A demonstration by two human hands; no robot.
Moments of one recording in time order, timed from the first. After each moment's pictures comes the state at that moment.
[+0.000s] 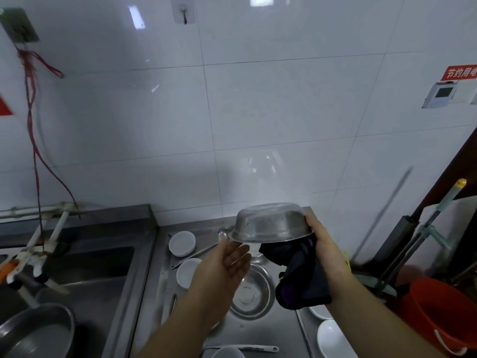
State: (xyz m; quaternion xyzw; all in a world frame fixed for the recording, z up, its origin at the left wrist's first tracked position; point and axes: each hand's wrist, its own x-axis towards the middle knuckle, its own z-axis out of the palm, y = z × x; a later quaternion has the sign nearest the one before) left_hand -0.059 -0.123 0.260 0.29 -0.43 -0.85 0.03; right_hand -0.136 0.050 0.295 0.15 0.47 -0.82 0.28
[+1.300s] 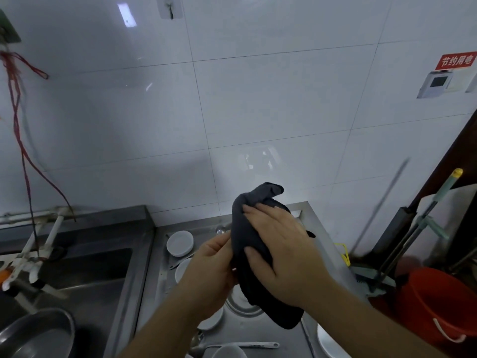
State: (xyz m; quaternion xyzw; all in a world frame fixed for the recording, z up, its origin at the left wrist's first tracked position) left_hand -0.050 -0.123 0.295 0.11 -0.57 -0.81 0.01; right_hand -0.117 0.036 0.288 -0.42 0.82 -0.34 -0.19
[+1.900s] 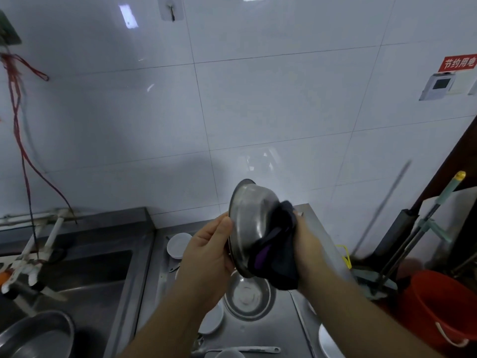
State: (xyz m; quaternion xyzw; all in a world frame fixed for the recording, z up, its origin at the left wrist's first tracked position) left_hand -0.064 -0.123 0.311 0.11 -0.52 -0.84 0.11; right_hand -0.169 0.018 0.258 0.10 0.51 -0.82 0.22
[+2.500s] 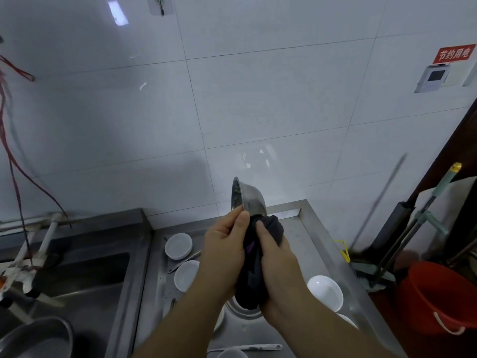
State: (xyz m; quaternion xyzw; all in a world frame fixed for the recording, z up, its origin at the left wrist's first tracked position) left_hand -0.088 -0.100 0.310 0.16 -0.61 -0.76 0.13; right_hand -0.104 -0.018 0.277 0.09 0.44 -0.87 0.18
